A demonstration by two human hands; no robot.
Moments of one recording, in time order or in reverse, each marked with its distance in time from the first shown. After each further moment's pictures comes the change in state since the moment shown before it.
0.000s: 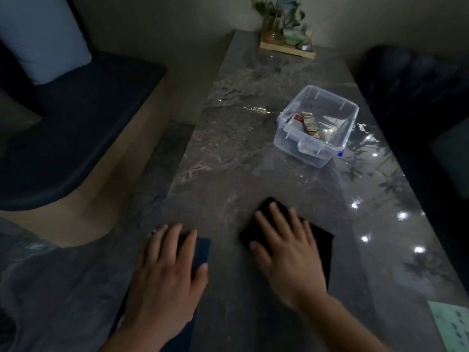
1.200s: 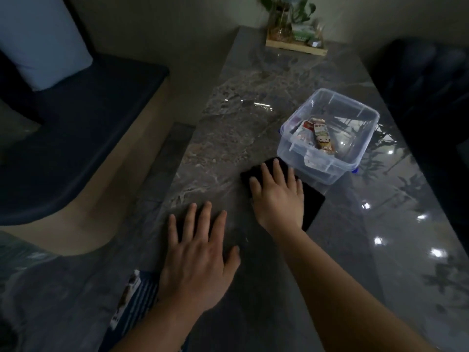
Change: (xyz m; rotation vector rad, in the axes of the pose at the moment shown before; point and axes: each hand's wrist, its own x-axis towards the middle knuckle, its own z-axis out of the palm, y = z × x) left_hand 0.107 0.046 0.014 0.114 0.000 -0.009; right_hand 0.179 0.003 -0.007 0.169 0.044 0.206
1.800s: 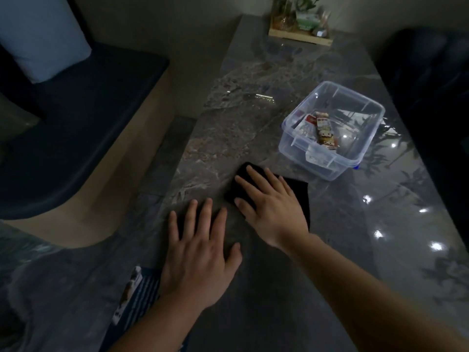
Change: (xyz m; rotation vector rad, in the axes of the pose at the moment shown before) left_hand 0.000 0.002 0.000 0.018 0.000 -0.001; right_hand -0.016 0.019 0.006 -0.072 -0.048 -0.377
